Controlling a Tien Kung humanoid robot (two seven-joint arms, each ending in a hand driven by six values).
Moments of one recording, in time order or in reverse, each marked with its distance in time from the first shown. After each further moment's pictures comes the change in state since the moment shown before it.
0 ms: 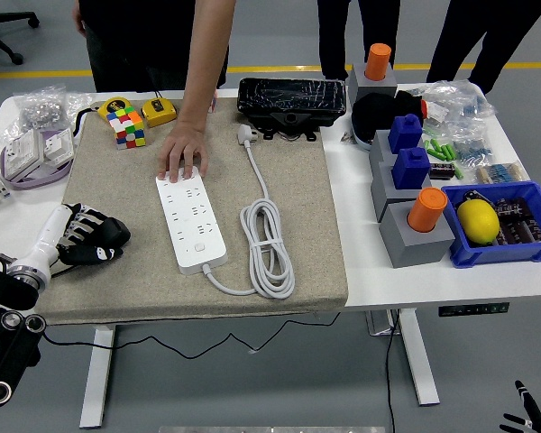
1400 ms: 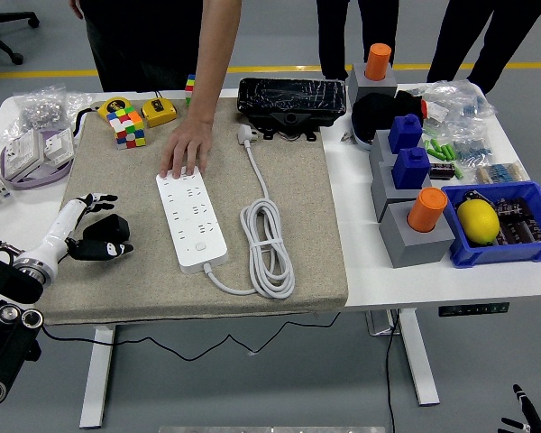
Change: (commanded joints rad) left arm 0.002 0.009 0.001 -0.076 -0.047 -0.089 0.016; right arm -0.007 0.008 0.002 0.000 -0.002 -0.002 -0.001
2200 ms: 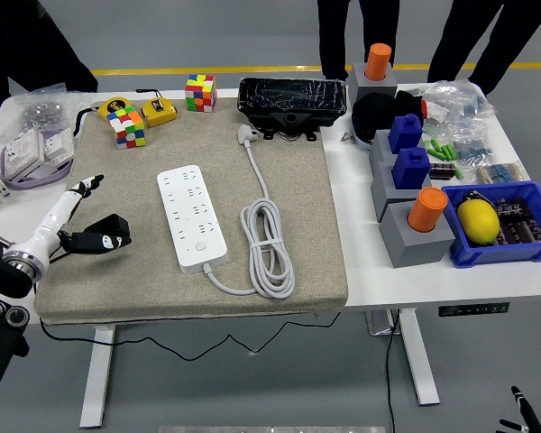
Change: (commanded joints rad) left arm 0.019 0.016 -0.005 -0.078 -0.017 -0.071 0.032; right arm 0.000 -0.003 -0.001 0.000 -0.002 -0.002 -0.001
